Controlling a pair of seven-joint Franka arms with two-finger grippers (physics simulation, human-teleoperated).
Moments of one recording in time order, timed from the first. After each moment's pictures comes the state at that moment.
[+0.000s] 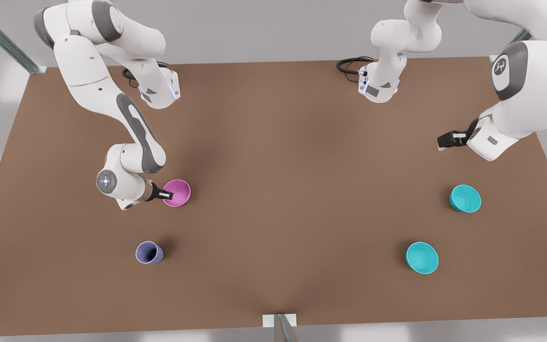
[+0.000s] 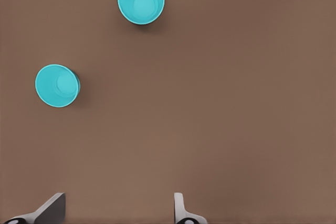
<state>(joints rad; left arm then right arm) -0.13 0.11 0.10 -1.43 -0.02 1.35 -0.06 -0.04 0.40 0.15 -2.15 0.22 2.38 0.19</state>
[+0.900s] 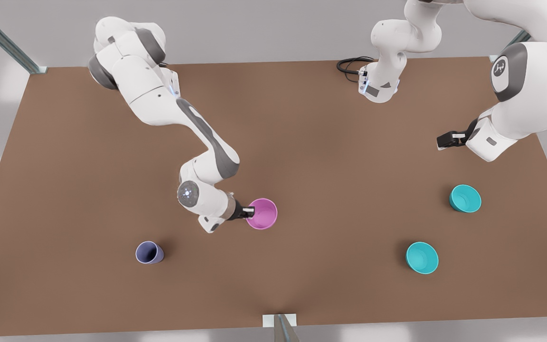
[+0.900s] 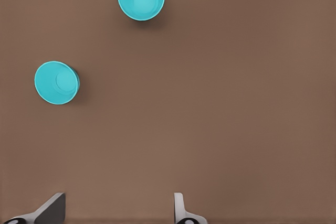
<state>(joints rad) -0.13 0.12 0.10 -1.43 -0.02 1.35 -0.06 0.37 0.78 0.22 -1.38 0.33 2.32 0.35</state>
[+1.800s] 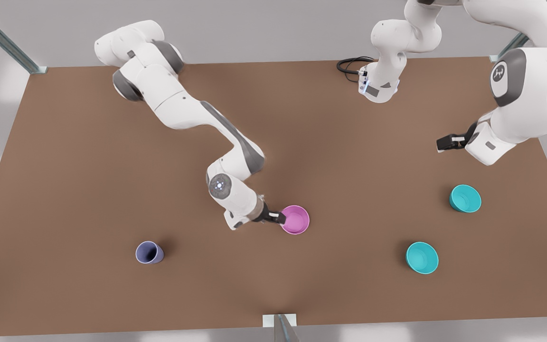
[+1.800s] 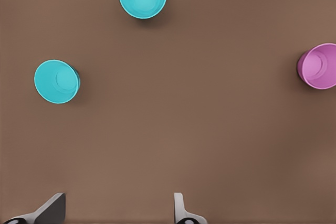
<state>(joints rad) -0.13 0.14 0.10 -1.42 -0.02 1.35 -0.06 0.45 0.84 0.19 -1.19 0.22 2.34 0.74</state>
